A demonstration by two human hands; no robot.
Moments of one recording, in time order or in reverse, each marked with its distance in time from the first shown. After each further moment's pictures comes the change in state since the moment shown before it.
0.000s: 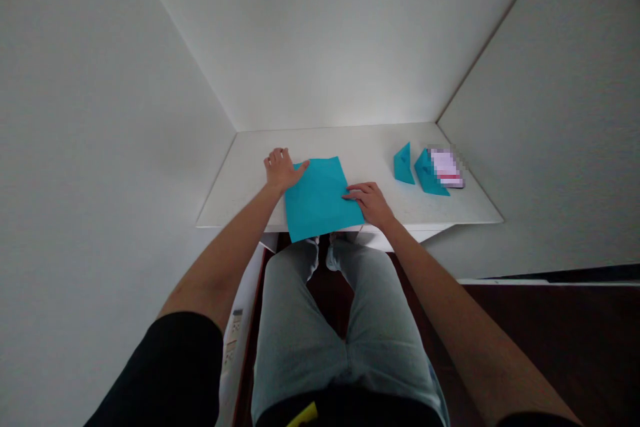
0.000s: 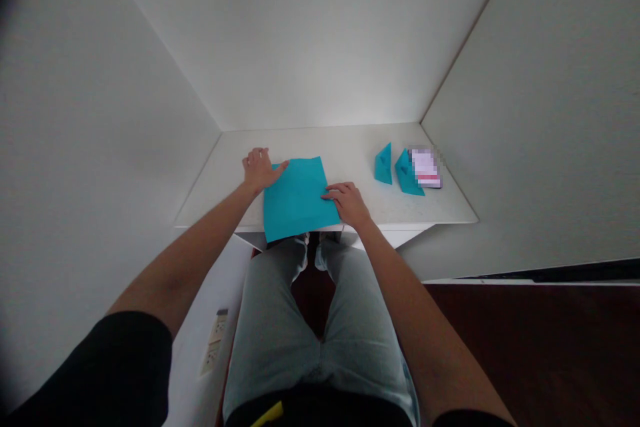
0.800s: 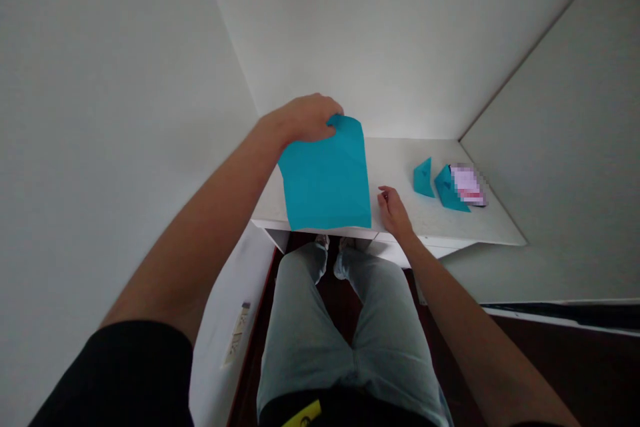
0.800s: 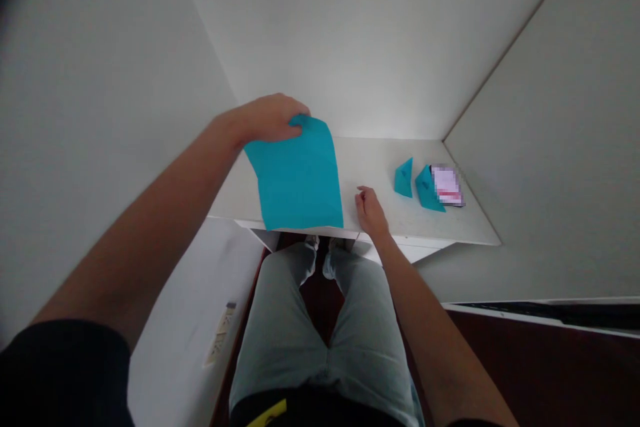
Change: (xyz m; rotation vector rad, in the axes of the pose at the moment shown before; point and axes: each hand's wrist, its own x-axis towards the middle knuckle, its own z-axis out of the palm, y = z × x) left_hand 0.032 0.055 -0.222 0.178 -0.147 0.655; right_hand -0.002 -0.008 0.003 0.223 0.303 0.244
